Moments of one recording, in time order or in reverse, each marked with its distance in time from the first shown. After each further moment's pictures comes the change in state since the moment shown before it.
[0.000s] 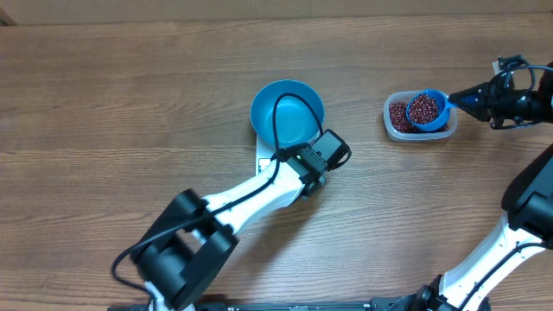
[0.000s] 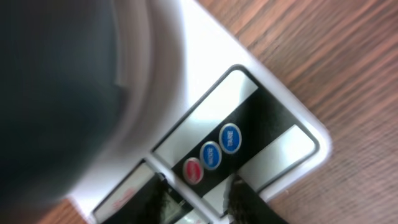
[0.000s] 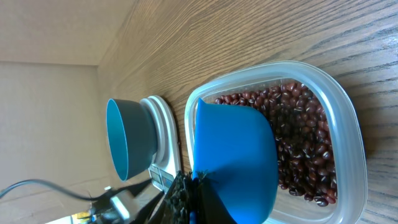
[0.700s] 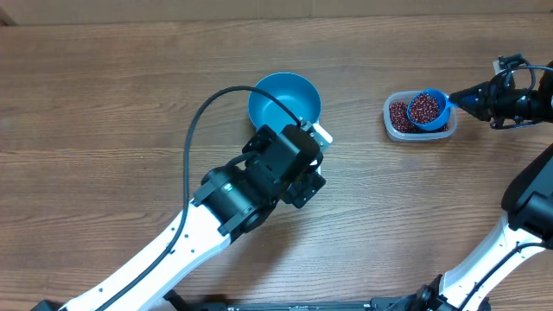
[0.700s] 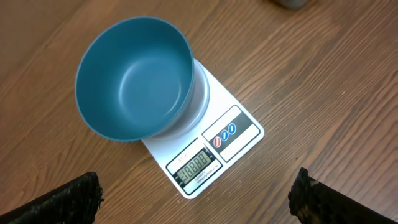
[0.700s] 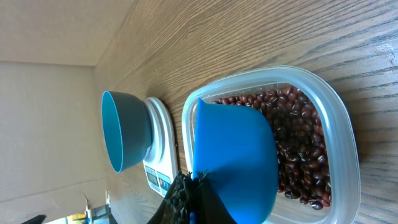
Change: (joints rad) left arm 0.000 -0.524 0.000 -0.177 0.082 -0.030; right arm 0.000 0.000 0.000 0.015 0.006 0.000
